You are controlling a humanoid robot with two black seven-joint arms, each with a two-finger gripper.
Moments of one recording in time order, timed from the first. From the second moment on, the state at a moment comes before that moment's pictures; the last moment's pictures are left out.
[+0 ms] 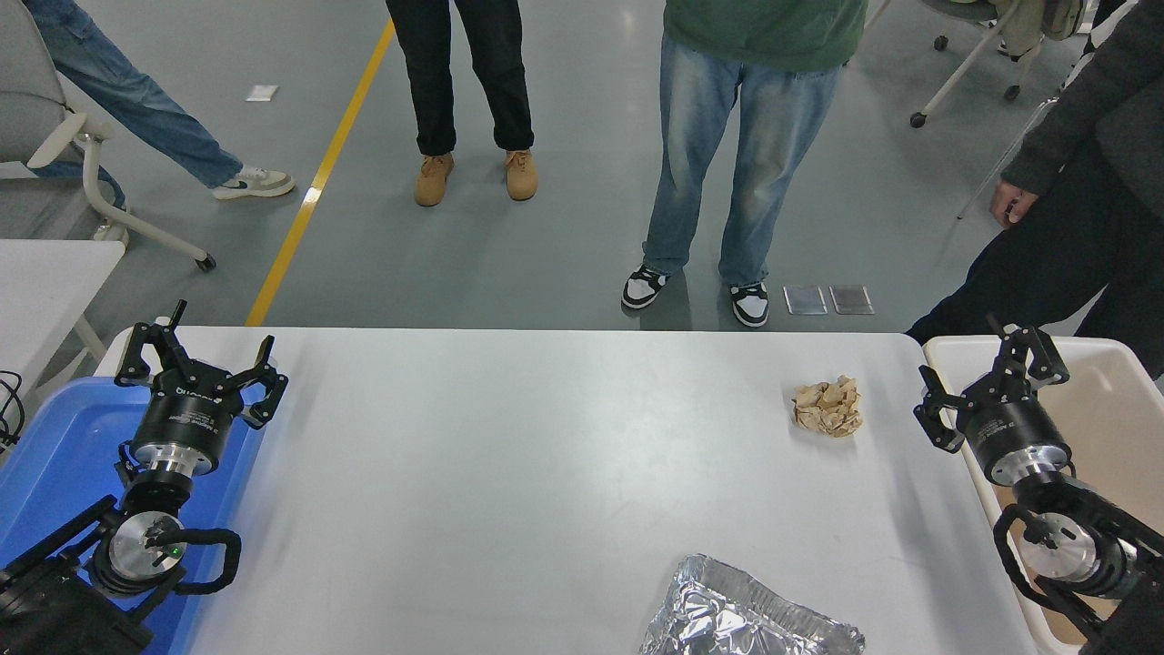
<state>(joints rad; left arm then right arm) -0.36 0.44 -0.96 -0.74 -0.07 -0.48 -0.54 0.43 -0.44 0.82 0.78 -0.10 0.10 0.49</state>
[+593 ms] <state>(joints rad) -0.36 0.44 -0.96 -0.74 -0.07 -0.48 -0.54 0.47 -0.46 0.82 0.79 -0.10 0.09 0.48</state>
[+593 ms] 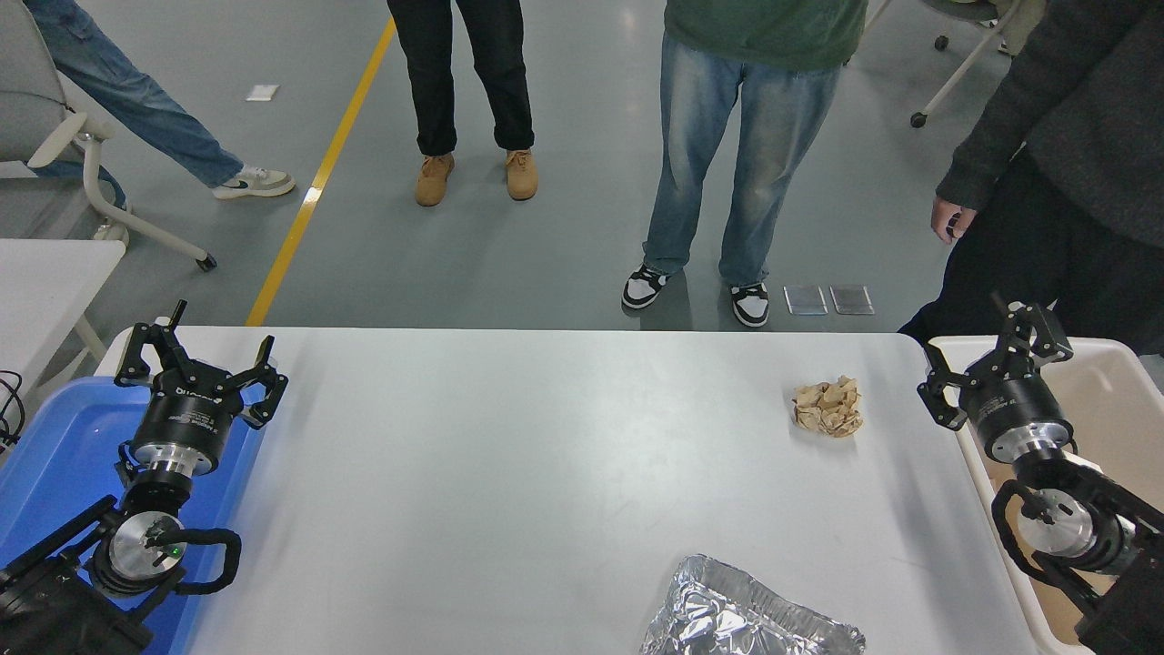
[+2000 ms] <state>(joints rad) -0.36 0.44 -0.96 -0.74 -0.07 -0.48 -0.54 0.81 -0.83 0.21 1.36 -0.71 0.19 0.19</state>
